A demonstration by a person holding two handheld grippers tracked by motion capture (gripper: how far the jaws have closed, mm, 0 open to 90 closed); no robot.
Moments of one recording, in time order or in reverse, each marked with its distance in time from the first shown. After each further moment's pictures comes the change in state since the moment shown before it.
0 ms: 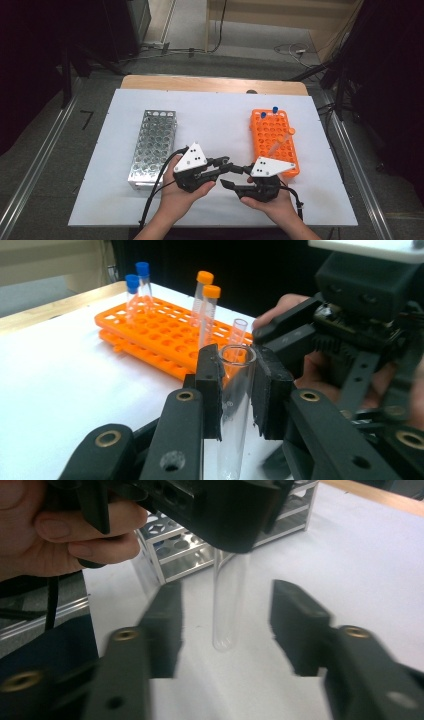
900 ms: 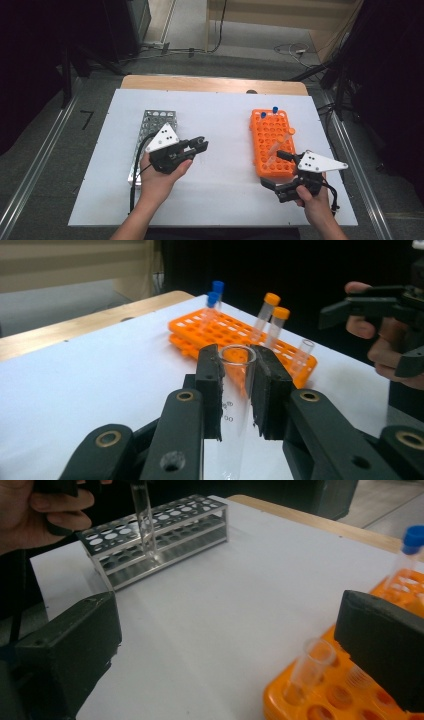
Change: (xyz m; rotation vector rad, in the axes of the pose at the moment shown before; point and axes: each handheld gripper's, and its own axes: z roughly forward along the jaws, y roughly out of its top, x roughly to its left) left arm 0.051 0.011 -0.039 -0.048 0.143 -0.072; right arm -0.043 -0.021 -0.081 -0.094 -0.147 0.065
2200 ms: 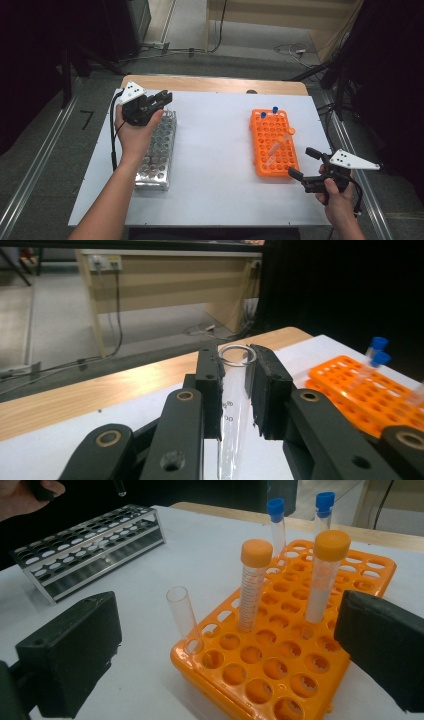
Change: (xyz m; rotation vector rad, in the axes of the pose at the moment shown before) left arm 0.114 0.035 -0.003 -0.083 0.330 -0.041; right arm -0.052 -0.028 -0.041 -0.049 -0.140 0.126
